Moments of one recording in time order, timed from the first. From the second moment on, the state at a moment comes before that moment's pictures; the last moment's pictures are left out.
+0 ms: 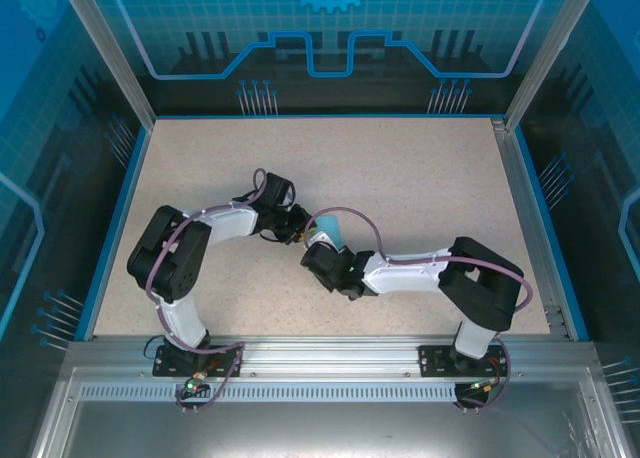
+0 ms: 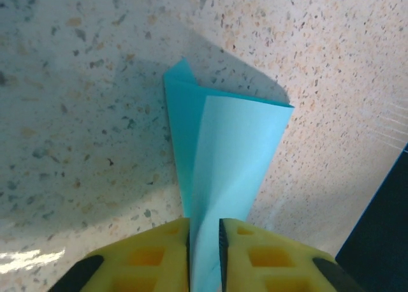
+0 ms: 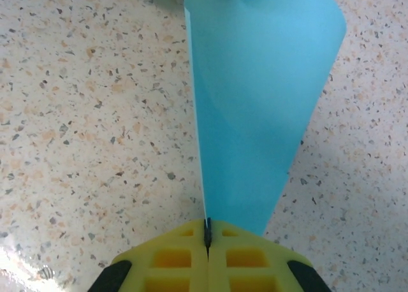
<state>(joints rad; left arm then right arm) -0.40 1.79 0.99 -0.20 0.46 -1.09 1.06 1.71 0.90 -0.28 0.47 0.28</state>
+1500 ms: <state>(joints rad) -0.38 1.84 1.10 -0.31 0.51 -1.07 0.72 1.57 0.66 0.05 -0.28 0.30</state>
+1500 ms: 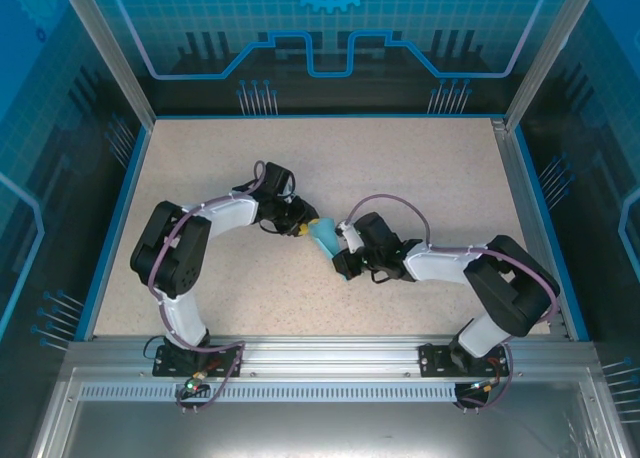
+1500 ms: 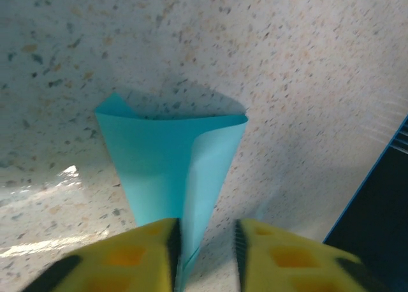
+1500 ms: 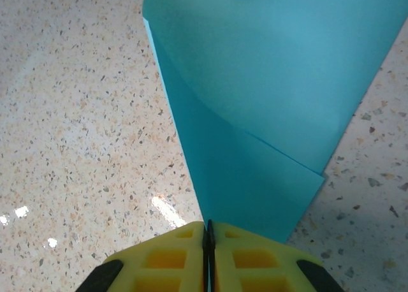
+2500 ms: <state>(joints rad) -0.38 1.85 1.13 -0.39 0.51 -1.05 0.88 1.51 0.69 -0.19 0.04 0.26</state>
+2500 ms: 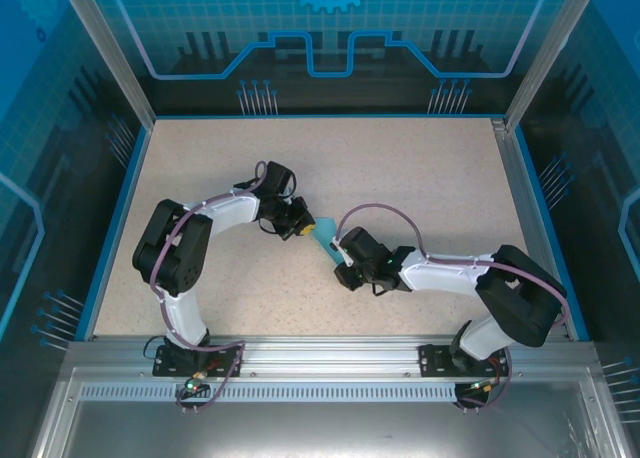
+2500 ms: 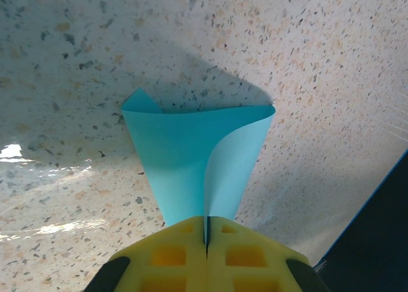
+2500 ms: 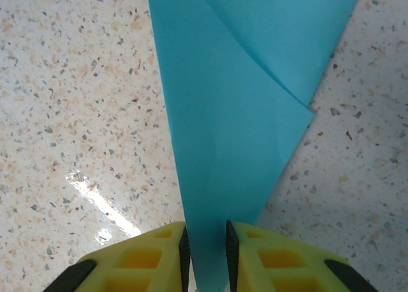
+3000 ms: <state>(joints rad) -0.38 1.85 1.13 -0.39 0.51 -1.05 0.90 1.49 0.69 -0.22 0.08 0.27</state>
